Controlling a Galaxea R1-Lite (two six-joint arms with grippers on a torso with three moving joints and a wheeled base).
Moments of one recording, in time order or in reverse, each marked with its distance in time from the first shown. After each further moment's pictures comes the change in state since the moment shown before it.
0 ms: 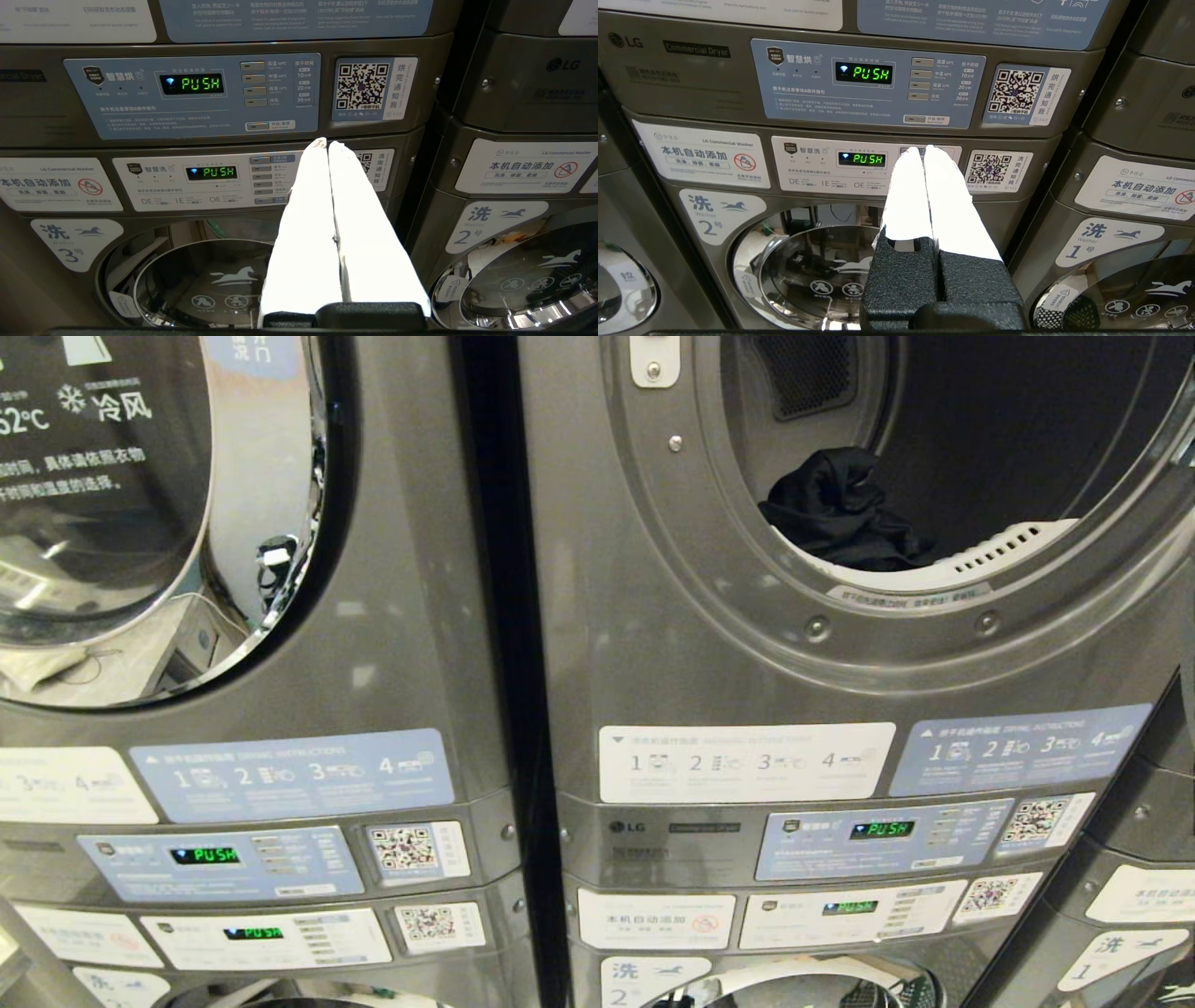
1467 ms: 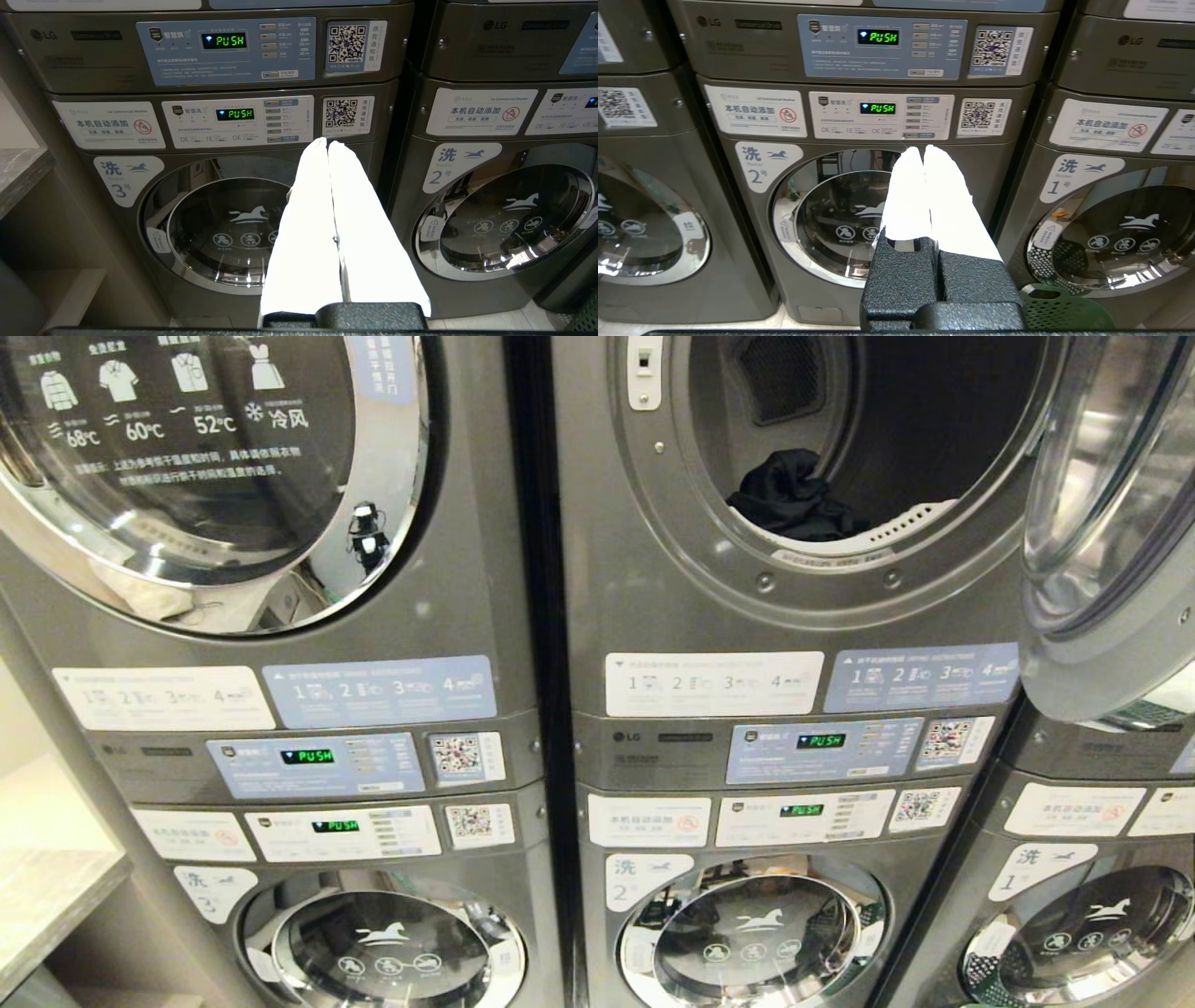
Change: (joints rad) left arm 0.000 0.000 0.000 0.000 0.000 0.014; right arm 0.000 0.000 0.000 0.000 -0.009 0.045
